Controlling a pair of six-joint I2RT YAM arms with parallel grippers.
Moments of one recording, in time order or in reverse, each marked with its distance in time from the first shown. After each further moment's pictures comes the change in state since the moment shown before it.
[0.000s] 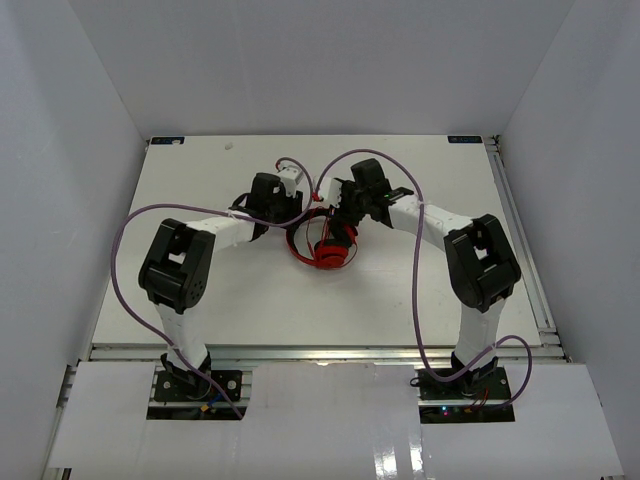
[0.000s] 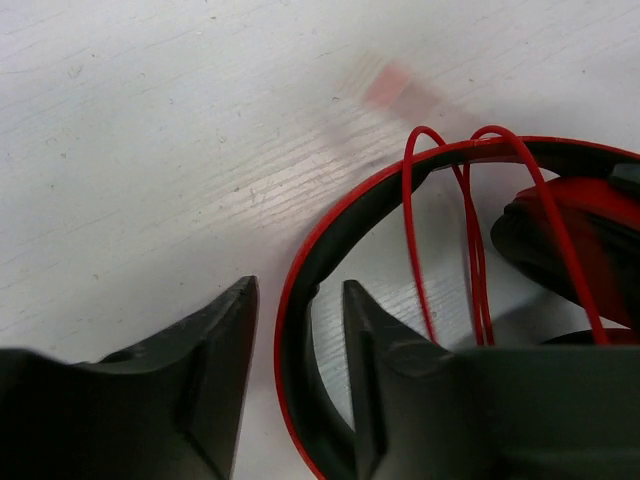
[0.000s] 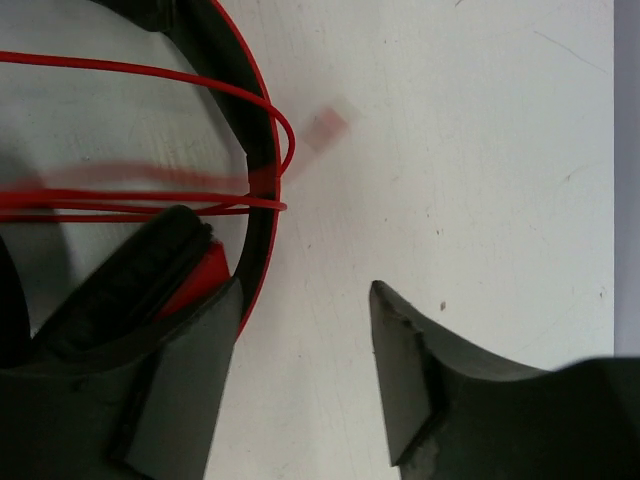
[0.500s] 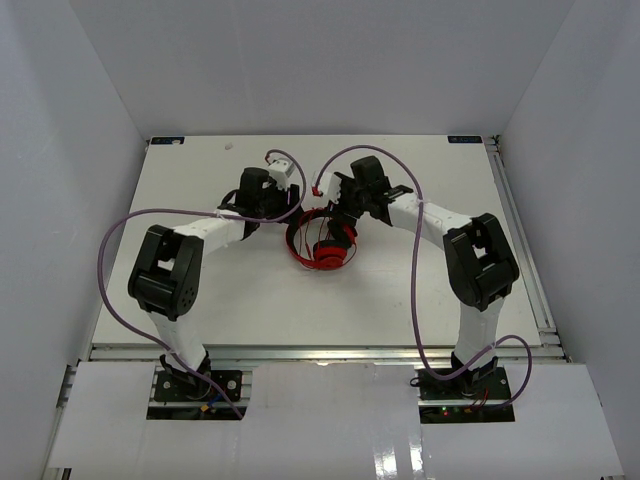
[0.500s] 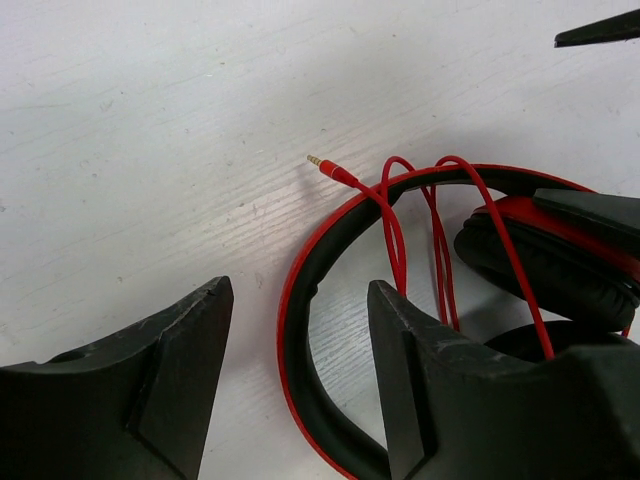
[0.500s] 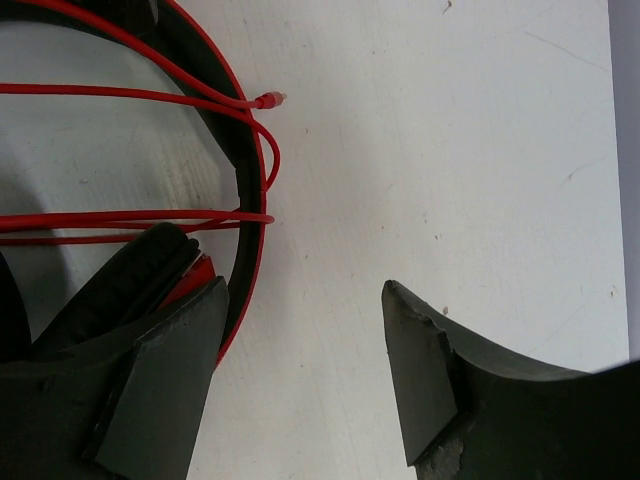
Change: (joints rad) left arm 0.043 -0.071 -0.018 0.012 0.073 -0.031; right arm -0.008 0.013 0.026 0.005 -0.011 0.054
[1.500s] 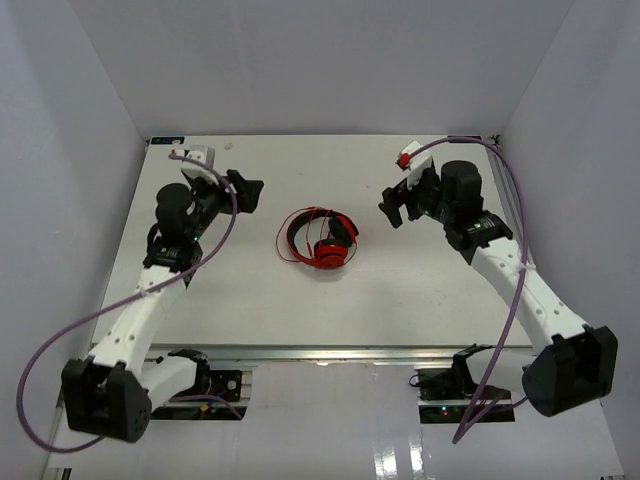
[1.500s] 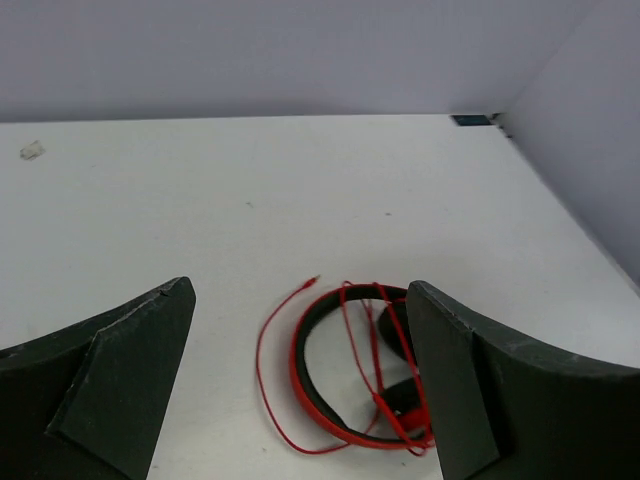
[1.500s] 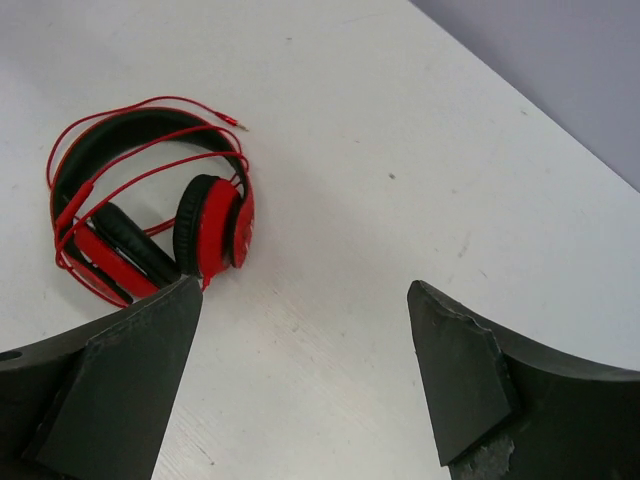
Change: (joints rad) left arm 0.168 -0.638 -0.216 0.038 -0.054 -0.143; right arm -0.194 -0.654 -0.305 -0.053 -0.093 0.480
